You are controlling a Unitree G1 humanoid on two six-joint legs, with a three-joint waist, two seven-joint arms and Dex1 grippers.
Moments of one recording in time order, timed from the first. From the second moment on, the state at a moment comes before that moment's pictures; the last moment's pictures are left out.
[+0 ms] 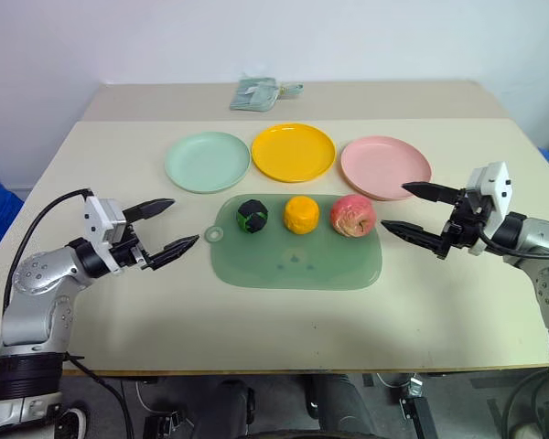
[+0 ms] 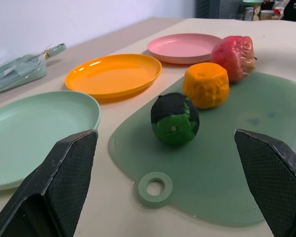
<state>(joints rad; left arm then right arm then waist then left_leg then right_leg) -0.18 0.67 0.24 0.02 -0.50 0.06 -1.07 -0.28 -0.82 -0.26 -0.11 0.54 0.41 1.04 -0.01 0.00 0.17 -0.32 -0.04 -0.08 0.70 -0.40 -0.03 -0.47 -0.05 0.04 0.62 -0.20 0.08</state>
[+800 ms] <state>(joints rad) -0.32 0.72 0.25 0.13 -0.53 0.13 -1.14 -0.44 -0.72 -0.12 -0.19 0.61 0.49 1.04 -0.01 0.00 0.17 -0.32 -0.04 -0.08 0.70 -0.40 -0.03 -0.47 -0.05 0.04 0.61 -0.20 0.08</state>
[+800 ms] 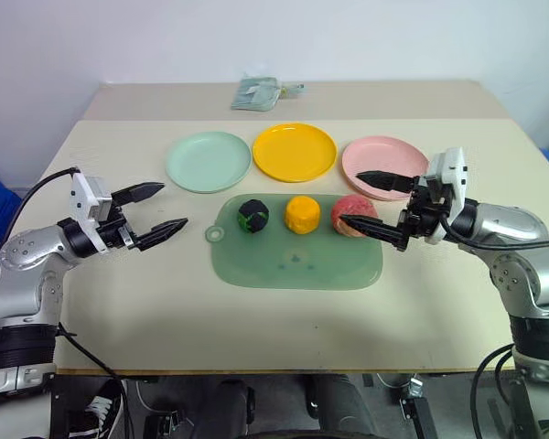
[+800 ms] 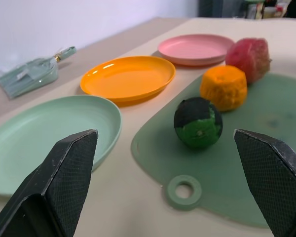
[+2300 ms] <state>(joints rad) -0.66 0.32 -0.09 0.69 -0.16 -0.20 -1.05 -0.36 -0.70 -0.07 -0.27 0.47 0.33 0.96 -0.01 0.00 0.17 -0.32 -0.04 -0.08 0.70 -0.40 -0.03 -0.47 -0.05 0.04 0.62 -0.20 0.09</state>
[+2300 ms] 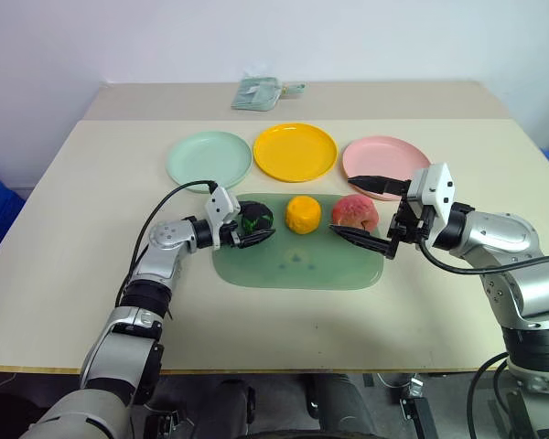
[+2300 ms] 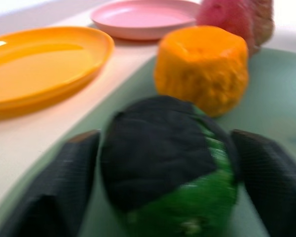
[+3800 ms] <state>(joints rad) -1.04 0.37 0.24 1.13 -0.22 -0.27 -0.74 -0.54 -0.51 -0.01 -0.16 0.33 0.37 0.72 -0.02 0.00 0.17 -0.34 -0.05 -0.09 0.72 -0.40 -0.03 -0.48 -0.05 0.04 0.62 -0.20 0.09</state>
